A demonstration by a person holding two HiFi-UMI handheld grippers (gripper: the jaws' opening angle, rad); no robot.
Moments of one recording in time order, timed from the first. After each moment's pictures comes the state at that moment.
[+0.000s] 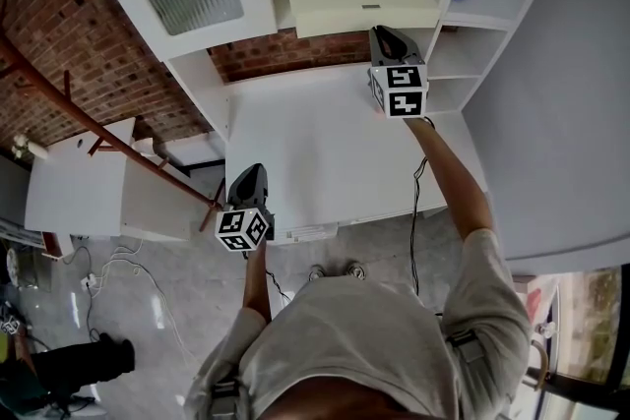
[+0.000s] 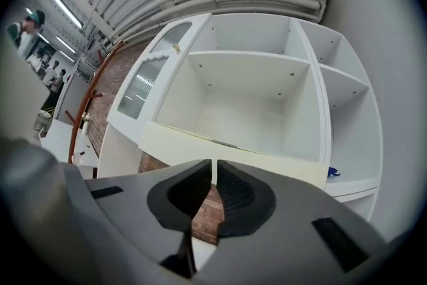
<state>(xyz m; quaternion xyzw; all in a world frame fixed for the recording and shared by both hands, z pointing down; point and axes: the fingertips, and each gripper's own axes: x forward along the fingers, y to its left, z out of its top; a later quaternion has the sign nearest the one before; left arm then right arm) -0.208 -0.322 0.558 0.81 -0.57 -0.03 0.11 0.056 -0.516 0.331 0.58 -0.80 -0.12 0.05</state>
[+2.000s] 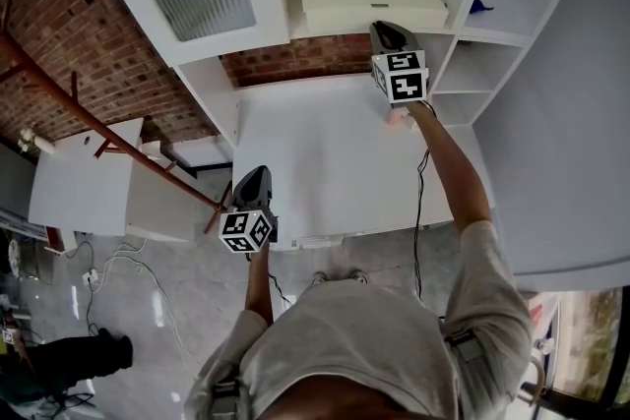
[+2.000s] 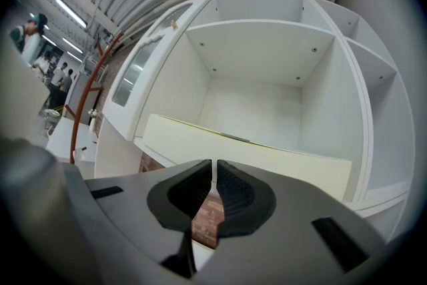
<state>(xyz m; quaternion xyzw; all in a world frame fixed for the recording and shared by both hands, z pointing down) -0.218 -0.346 0.557 0.81 -0.58 -0.03 0.11 0.035 -0.588 0.341 0.55 -0.82 -0.11 0.08</state>
